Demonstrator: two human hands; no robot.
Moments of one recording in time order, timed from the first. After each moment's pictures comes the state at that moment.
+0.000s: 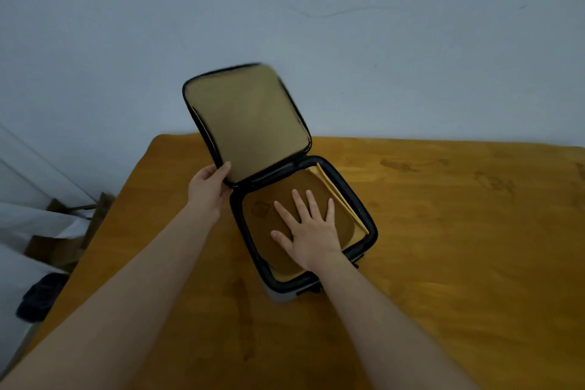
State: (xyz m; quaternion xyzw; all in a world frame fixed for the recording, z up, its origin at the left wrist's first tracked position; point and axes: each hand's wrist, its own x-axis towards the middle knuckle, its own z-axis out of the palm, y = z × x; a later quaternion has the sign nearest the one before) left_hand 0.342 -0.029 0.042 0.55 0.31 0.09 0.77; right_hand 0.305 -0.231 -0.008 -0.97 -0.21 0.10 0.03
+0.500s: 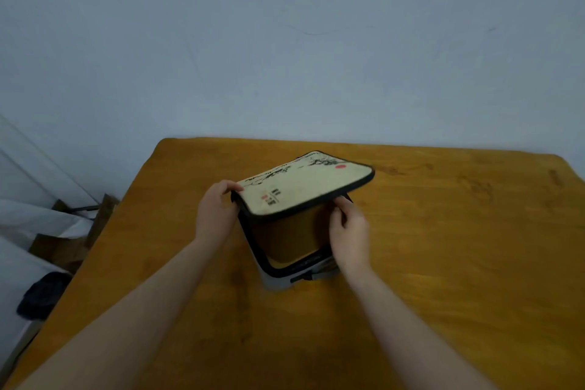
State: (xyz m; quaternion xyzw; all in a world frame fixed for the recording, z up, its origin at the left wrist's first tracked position) left_hand 0.282 -0.043 0.032 0.90 0.11 0.13 0.40; right_hand 0.264 -0.283 0.036 -0.86 0.05 -0.10 0.49
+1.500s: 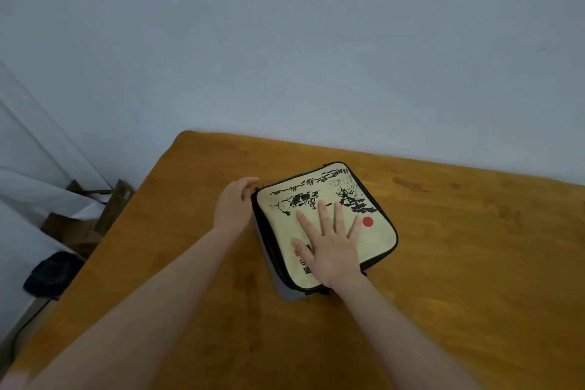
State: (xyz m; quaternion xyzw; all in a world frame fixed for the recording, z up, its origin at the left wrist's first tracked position) left_hand 0.310 -0.023 0.010 0.90 0.15 0.11 0.40; right_hand 0.280 -0.240 -0.003 -0.98 -0.18 0.07 0.02
